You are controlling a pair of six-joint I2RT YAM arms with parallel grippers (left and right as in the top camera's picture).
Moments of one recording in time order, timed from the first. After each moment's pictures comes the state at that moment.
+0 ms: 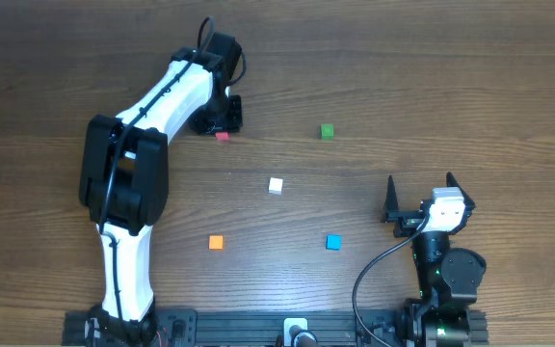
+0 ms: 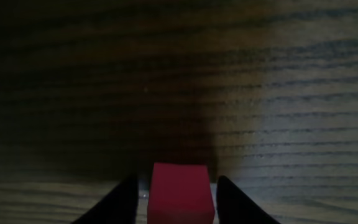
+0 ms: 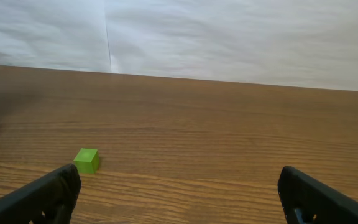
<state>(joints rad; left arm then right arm) -0.32 2.23 1.70 -1.00 -0.01 -0.39 -0.07 0.01 0.01 -0.06 -0.10 -0.06</state>
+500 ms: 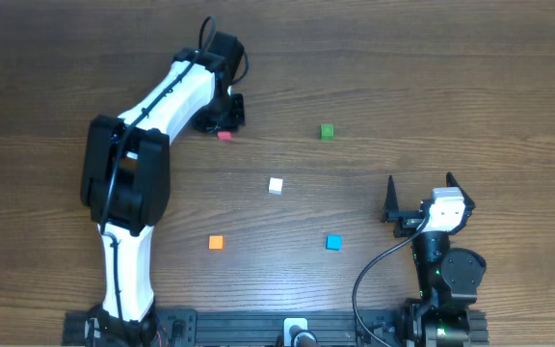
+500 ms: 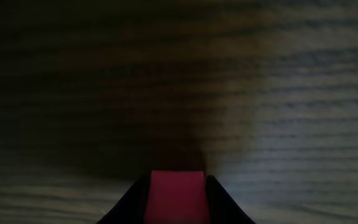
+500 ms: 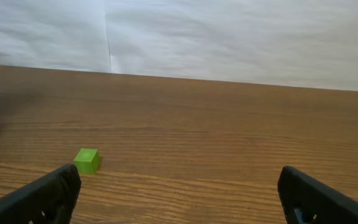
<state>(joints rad) -0.34 2.22 1.70 -0.99 -0.01 -0.42 -0.07 0.01 0.01 -0.06 -0.10 -0.06</state>
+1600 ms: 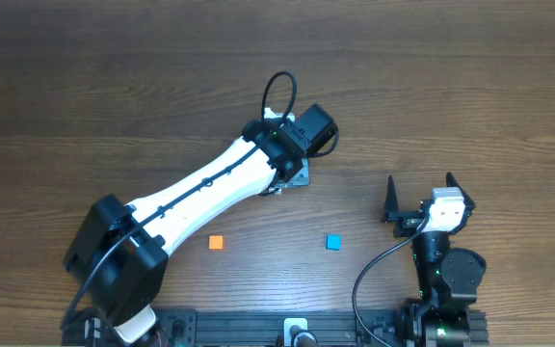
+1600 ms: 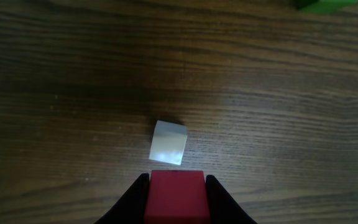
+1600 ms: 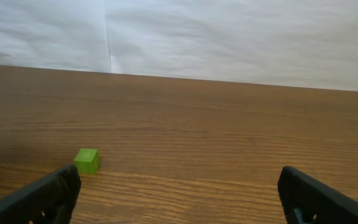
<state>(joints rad) -0.82 1.84 1.41 -0.94 -0.18 -0.85 -0.07 0.01 0.01 -0.06 -0.10 -0.06</state>
